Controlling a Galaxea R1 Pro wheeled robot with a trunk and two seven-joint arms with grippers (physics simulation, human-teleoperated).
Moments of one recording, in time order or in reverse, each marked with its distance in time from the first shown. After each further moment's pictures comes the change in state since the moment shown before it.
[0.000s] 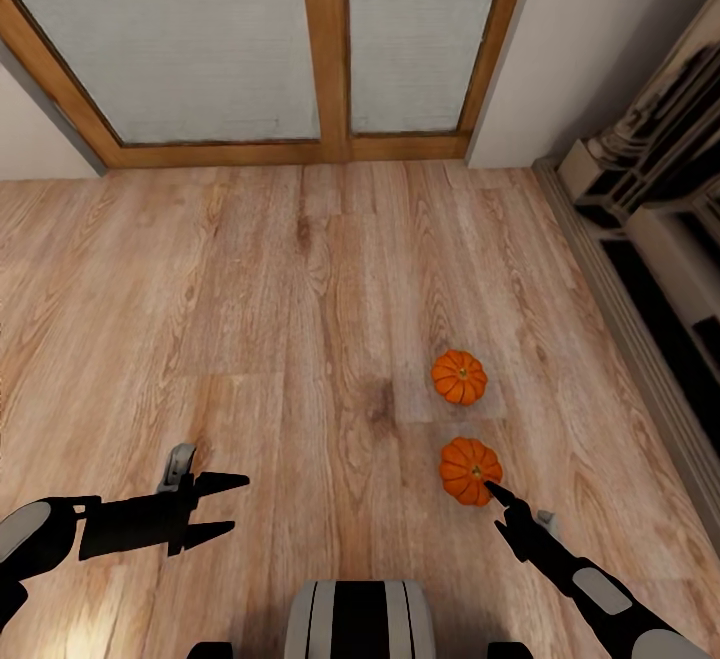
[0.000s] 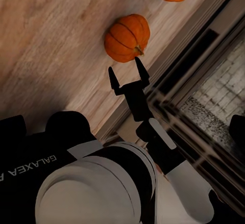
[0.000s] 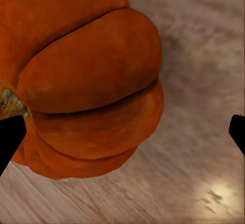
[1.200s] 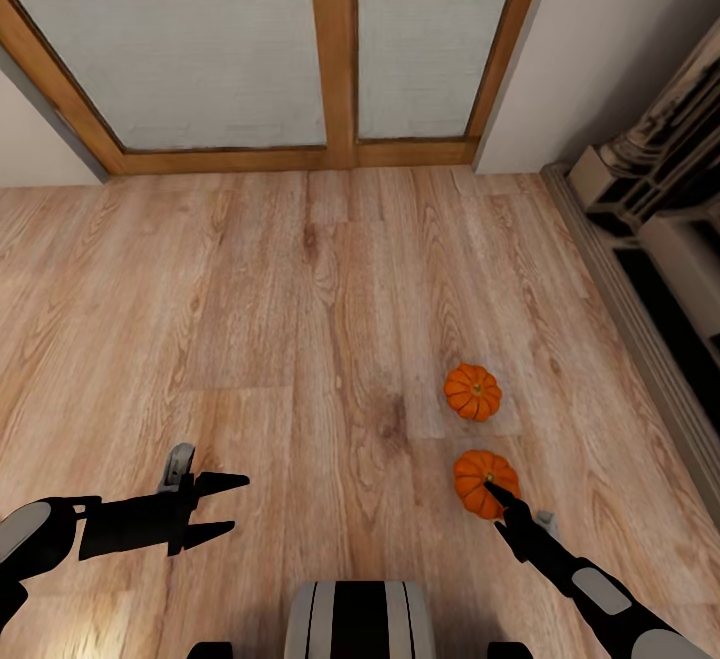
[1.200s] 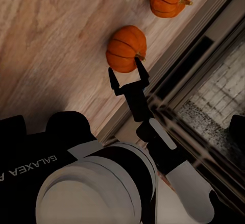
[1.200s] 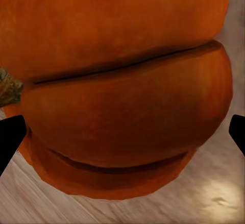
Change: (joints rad) left arm 0.000 0.000 0.000 0.001 -0.002 0.000 0.000; right arm 0.000 0.001 0.002 0.000 0.002 0.000 -0.003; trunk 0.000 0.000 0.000
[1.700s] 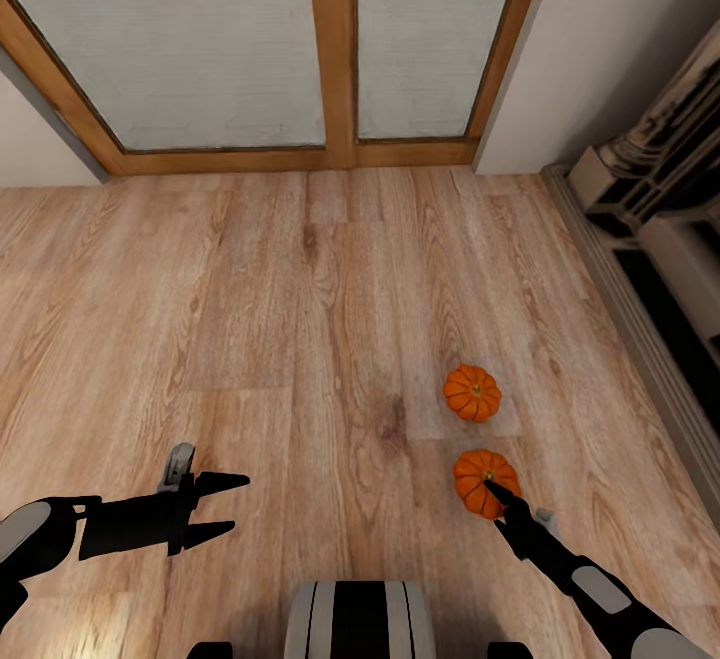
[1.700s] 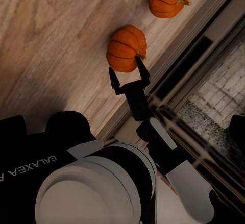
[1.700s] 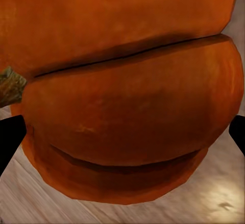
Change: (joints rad) left arm 0.000 0.000 0.000 -0.003 0.000 0.000 0.000; right arm 0.000 -0.001 0.001 -0.009 0.001 0.001 0.004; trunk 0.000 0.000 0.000
